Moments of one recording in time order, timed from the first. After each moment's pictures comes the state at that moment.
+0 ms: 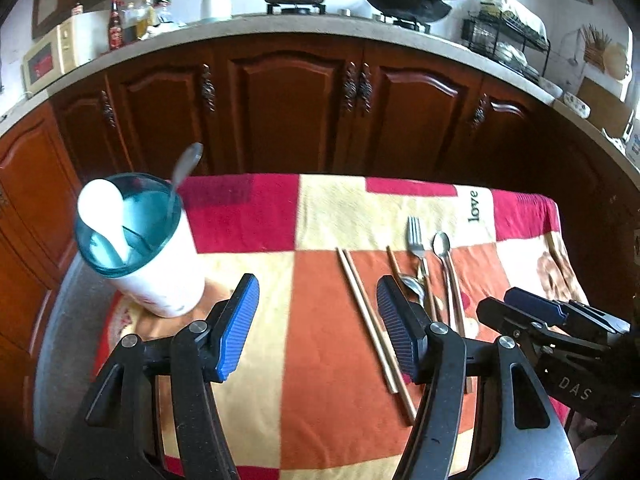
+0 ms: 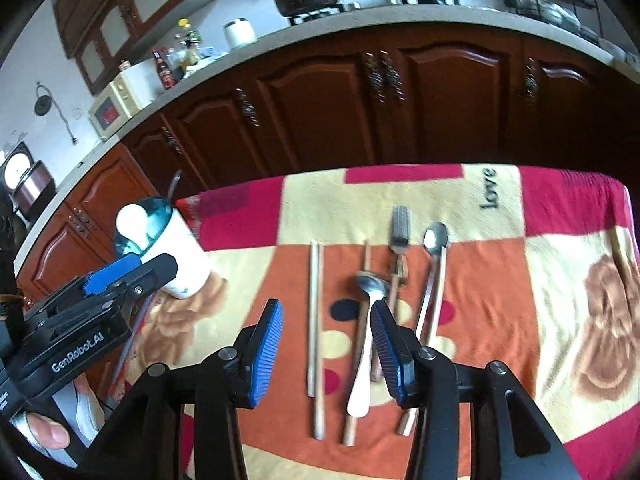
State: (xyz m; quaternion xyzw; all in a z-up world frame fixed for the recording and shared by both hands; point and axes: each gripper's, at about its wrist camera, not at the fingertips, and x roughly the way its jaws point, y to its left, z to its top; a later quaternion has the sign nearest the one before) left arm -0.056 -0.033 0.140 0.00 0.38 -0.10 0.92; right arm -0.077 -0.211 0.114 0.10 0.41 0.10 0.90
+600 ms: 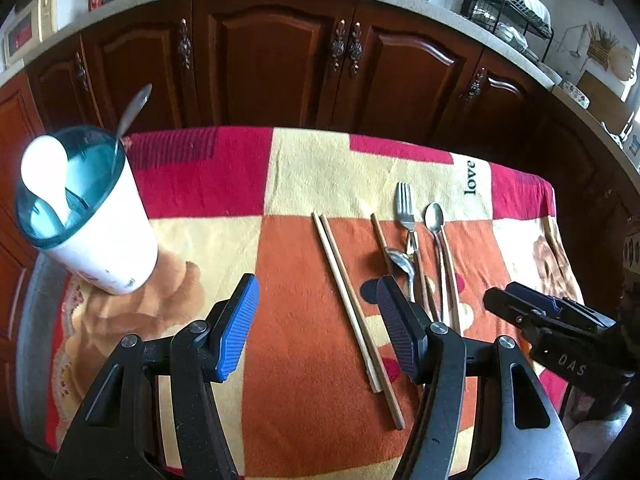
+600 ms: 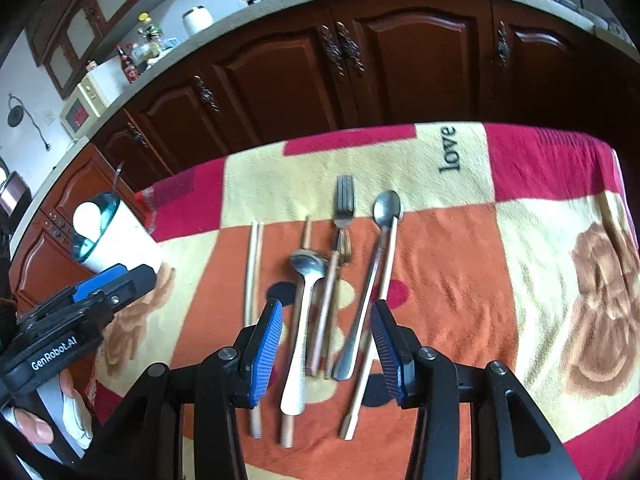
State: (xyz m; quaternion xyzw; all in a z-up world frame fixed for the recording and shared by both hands) left arm -0.027 -0.046 0.099 -0.03 0.44 -0.13 0.89; right arm -0.061 -0.255 0.073 0.12 0.44 0.06 0.89
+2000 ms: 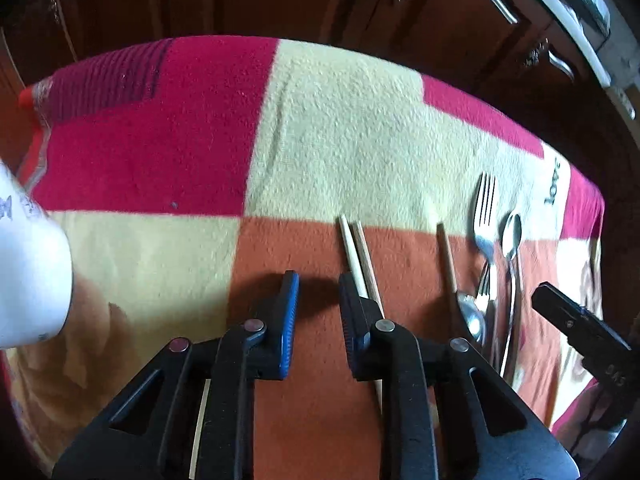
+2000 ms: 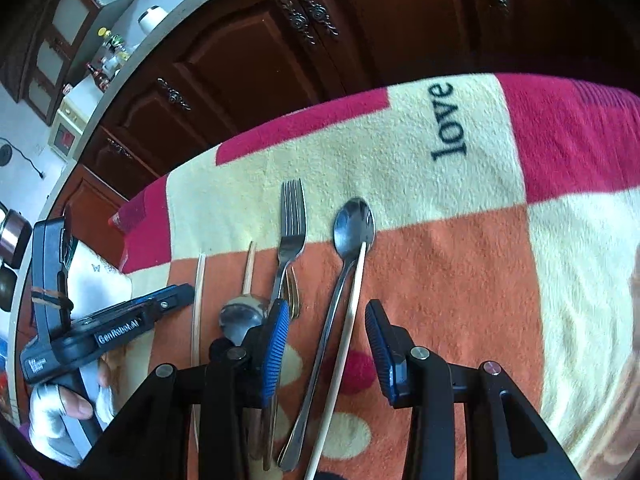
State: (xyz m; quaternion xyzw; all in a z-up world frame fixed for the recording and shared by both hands) left arm 0.093 -0.062 0.017 -0.06 0.56 -0.12 0.82; right arm 0.036 -0.293 0.024 0.17 0.48 0.08 0.86
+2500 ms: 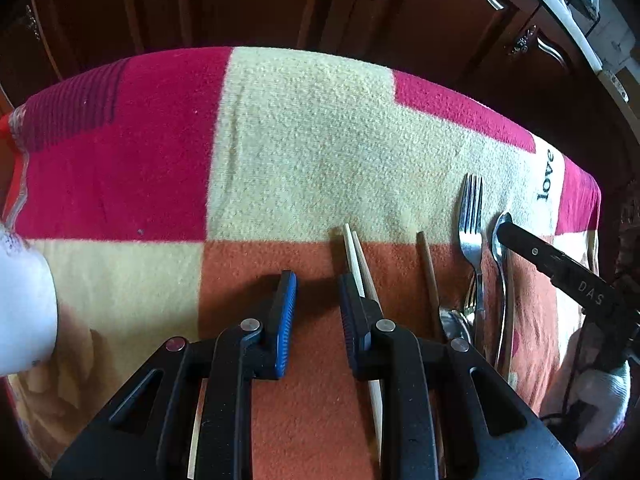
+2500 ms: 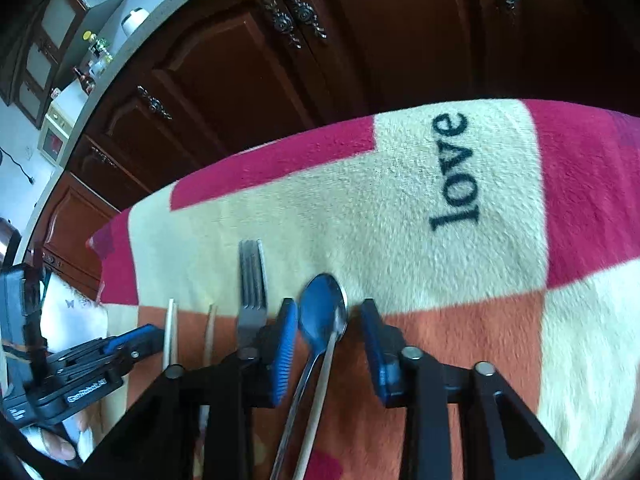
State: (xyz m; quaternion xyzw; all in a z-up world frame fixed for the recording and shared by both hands) left arm 0.101 -0.082 0.019 -0.04 0.56 -0.14 0.82; right arm 0.093 -0.312 0.007 0.16 0.48 0.08 0.86
